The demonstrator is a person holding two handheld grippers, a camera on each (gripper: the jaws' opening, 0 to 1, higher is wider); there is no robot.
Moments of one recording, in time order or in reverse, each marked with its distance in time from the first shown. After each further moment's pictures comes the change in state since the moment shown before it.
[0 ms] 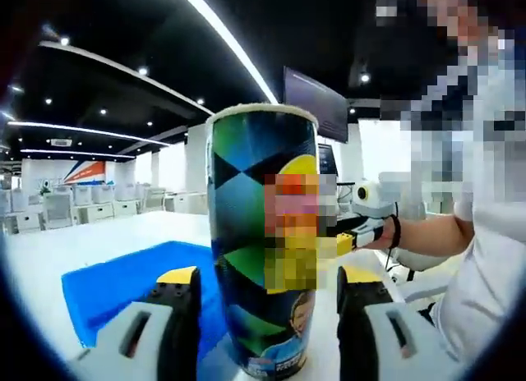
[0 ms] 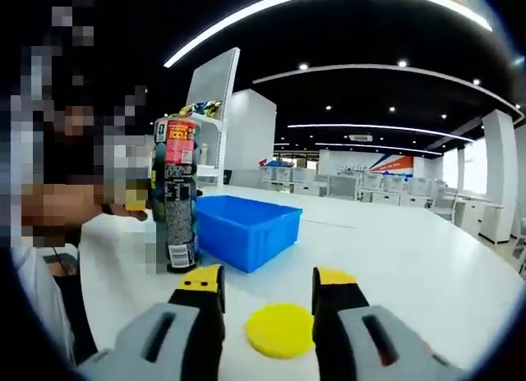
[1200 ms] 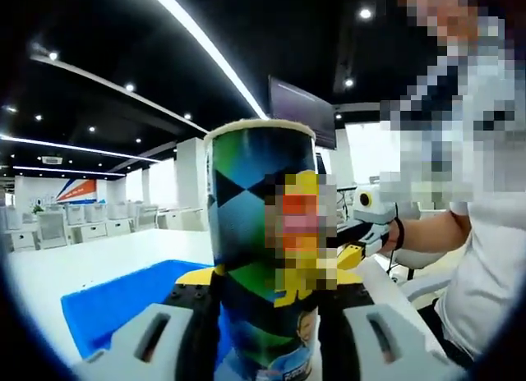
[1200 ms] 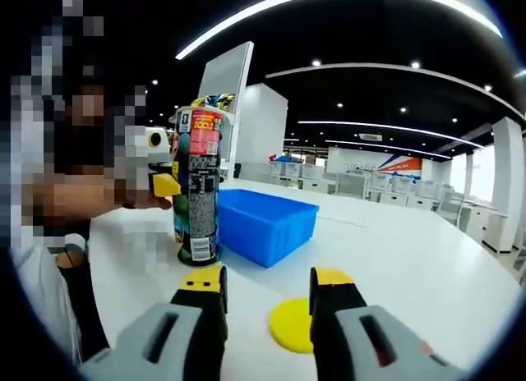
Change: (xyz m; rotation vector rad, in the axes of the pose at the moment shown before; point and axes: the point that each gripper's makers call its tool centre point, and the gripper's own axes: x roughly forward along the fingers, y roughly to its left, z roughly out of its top) left arm 0.002 0.000 0.010 0.049 -0.076 -0.048; right arm -0.003 0.025 -0.001 -0.046 0.030 0.042
